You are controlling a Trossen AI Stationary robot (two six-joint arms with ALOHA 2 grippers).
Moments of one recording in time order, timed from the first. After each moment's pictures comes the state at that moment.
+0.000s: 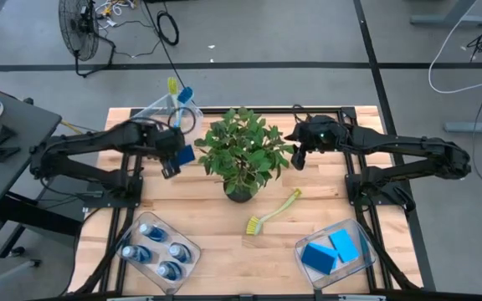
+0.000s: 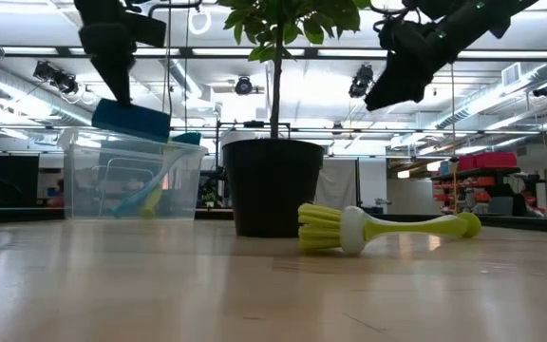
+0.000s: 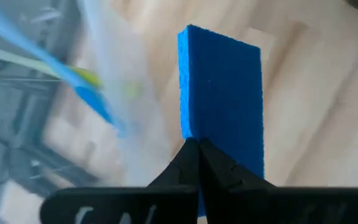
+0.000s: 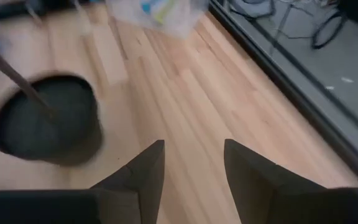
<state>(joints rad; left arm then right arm) 0.18 1.17 1.12 -1.22 -0.32 -0.16 -0.30 1.06 0.80 -0.36 0.05 0.06</state>
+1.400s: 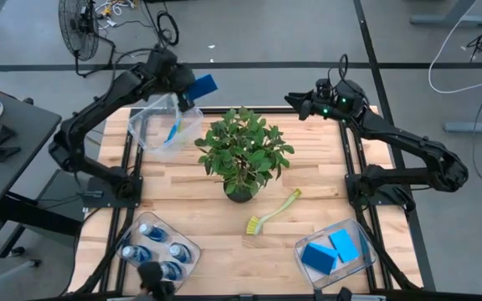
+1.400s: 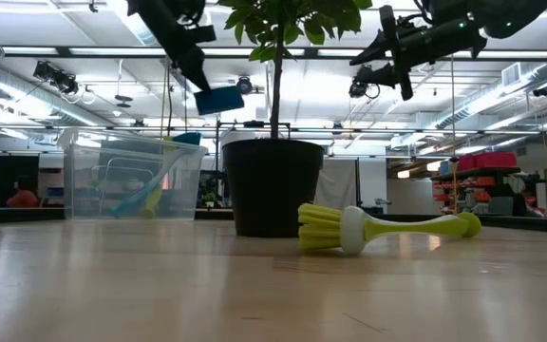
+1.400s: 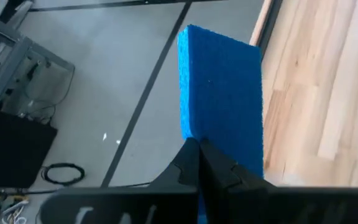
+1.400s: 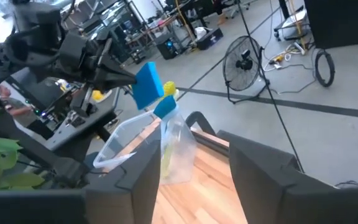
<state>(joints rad) 0.79 1.43 1.45 -0.68 -0.06 0.57 -0.72 1.07 0.80 0.14 -0.25 0.52</state>
